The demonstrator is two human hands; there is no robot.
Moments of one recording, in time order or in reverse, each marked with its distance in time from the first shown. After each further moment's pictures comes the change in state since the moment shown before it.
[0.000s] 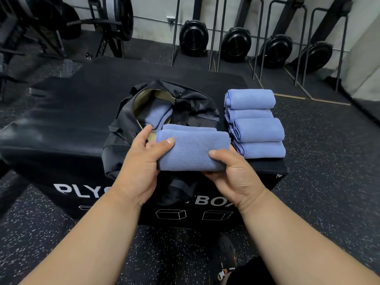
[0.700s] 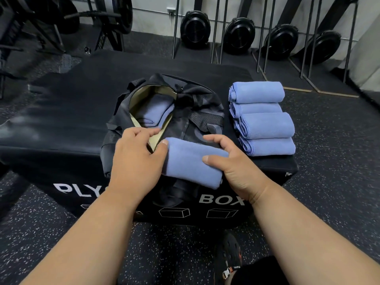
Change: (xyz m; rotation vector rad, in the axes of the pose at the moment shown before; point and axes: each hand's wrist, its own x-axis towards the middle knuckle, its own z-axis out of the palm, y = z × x) left_hand 0.023 -0.006 -0.030 1.211 0.265 0.418; right_hand 0.014 0.000 -0.018 -0.583 0.036 -0.013
